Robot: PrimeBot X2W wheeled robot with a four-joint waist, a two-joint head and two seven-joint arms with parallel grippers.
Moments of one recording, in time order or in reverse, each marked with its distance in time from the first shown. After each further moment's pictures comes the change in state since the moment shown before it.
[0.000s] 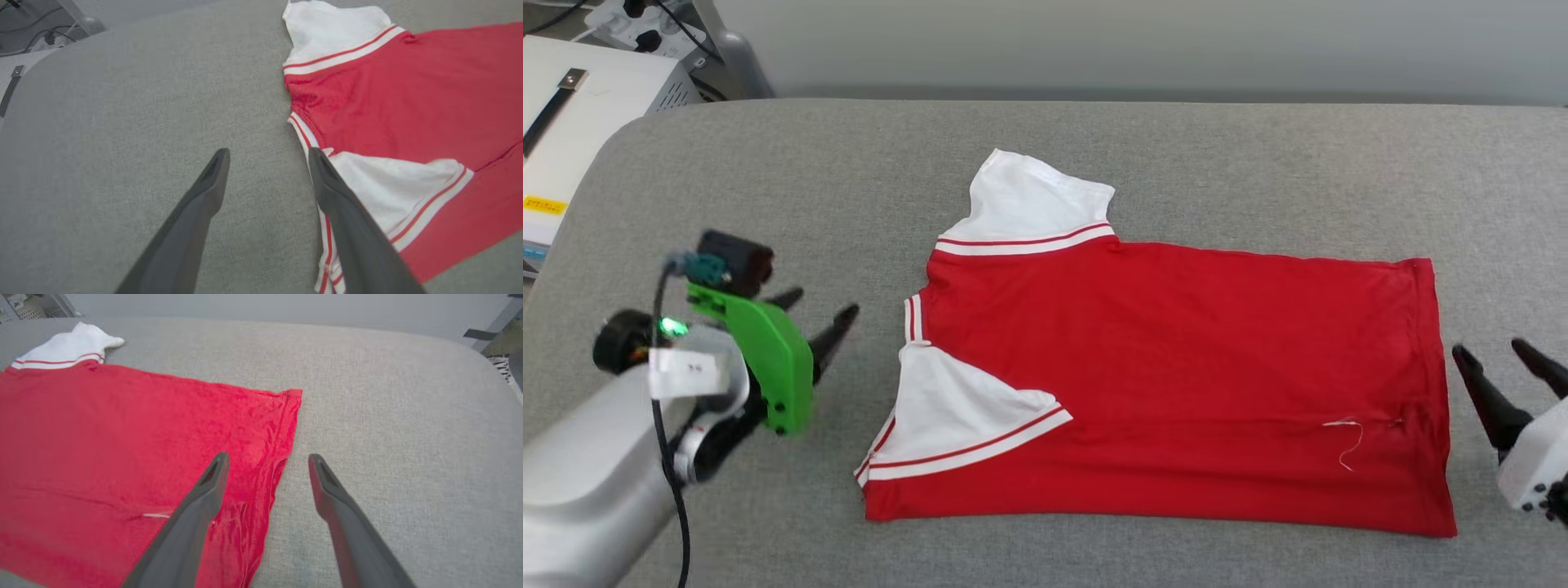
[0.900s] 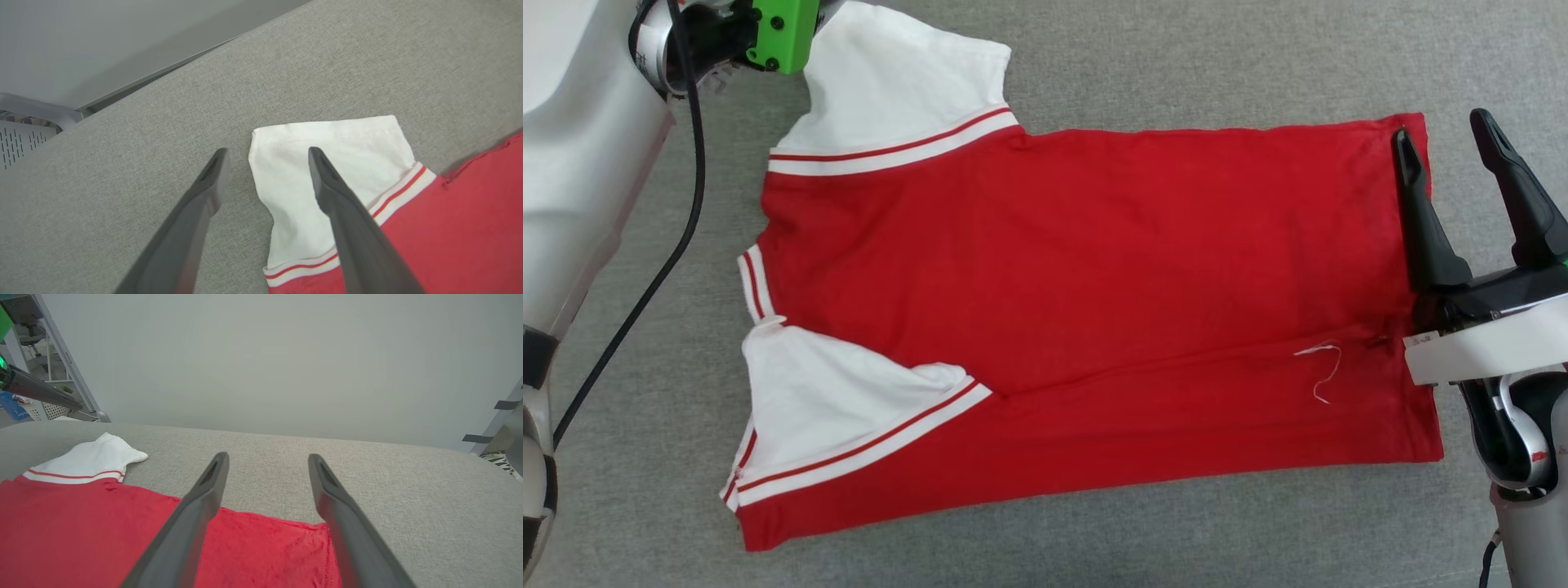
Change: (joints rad) left arm -0.766 -0.267 -0.033 0.445 0.040 -0.124 0.476; right arm -0.193 0.300 -0.030 -0.333 -0.254 0.000 -0.236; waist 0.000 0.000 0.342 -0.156
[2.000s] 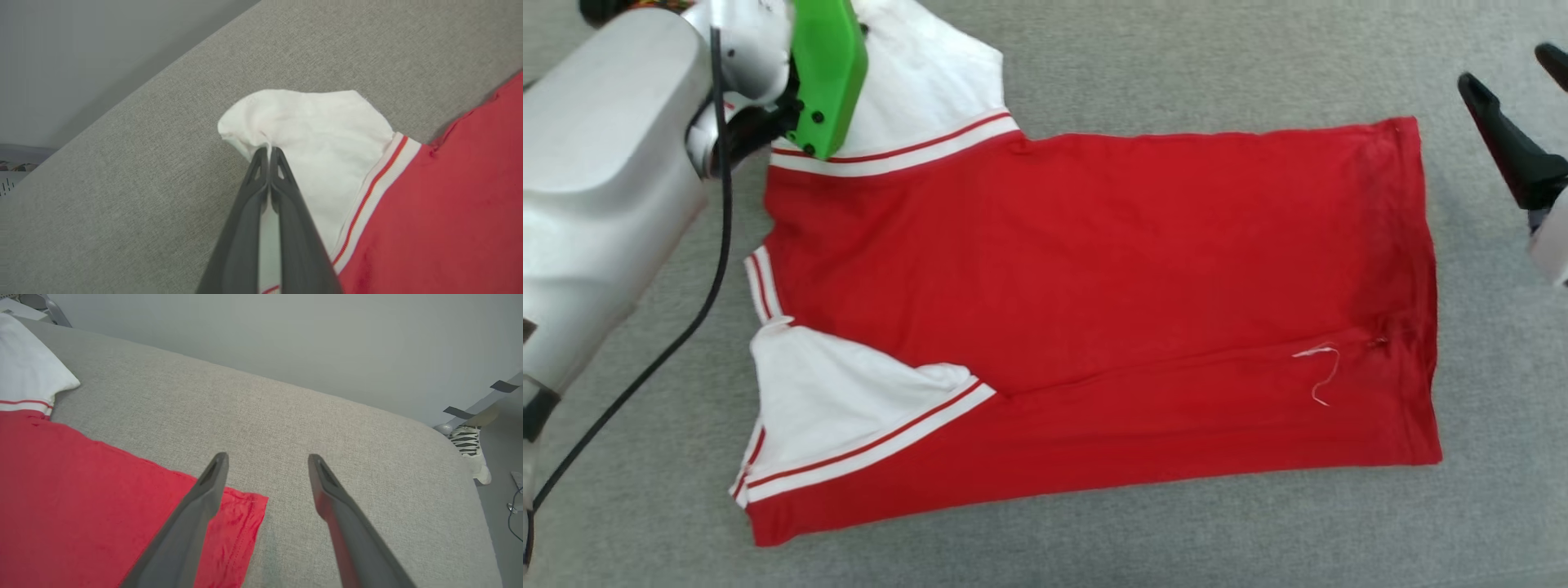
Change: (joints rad) left arm 0.047 0.063 -0.214 -0.118 -0.058 -0.009 -0.199; right arm -0.269 -0.358 0.108 0.127 0.237 0.000 0.459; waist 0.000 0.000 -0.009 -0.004
